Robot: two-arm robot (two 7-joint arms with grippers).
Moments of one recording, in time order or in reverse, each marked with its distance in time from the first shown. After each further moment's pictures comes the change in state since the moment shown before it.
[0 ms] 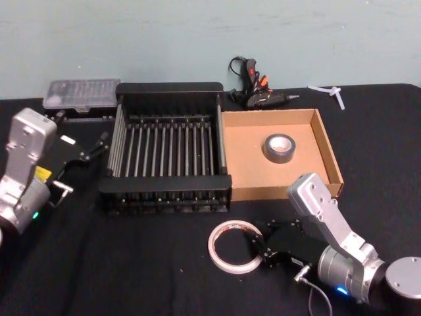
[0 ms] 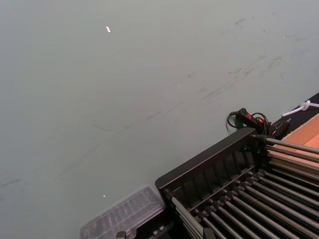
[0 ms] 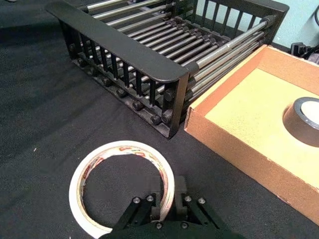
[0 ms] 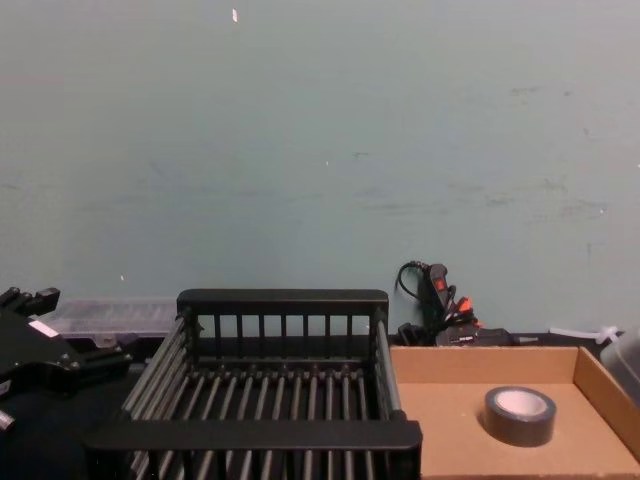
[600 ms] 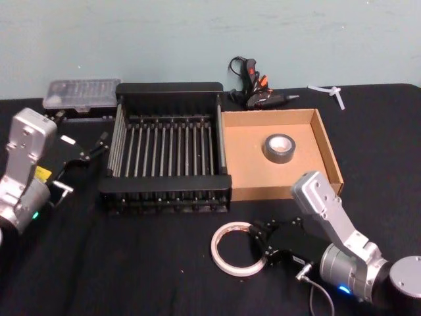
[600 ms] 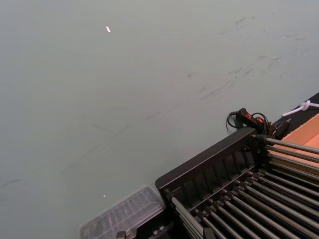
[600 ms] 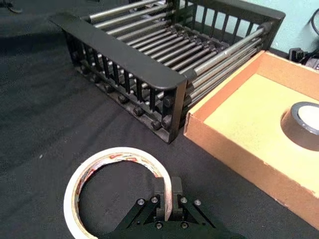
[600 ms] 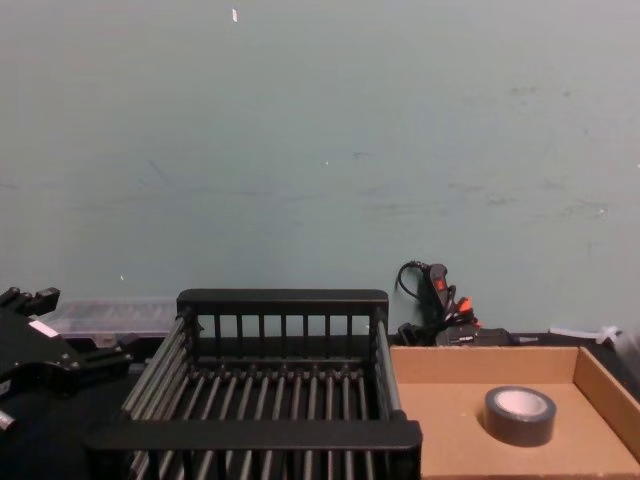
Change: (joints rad) left arm 0.000 0.000 0.000 0.000 0.000 0.000 0.000; right arm -0.005 0.003 0.010 -0.006 0.016 -0.012 0.012
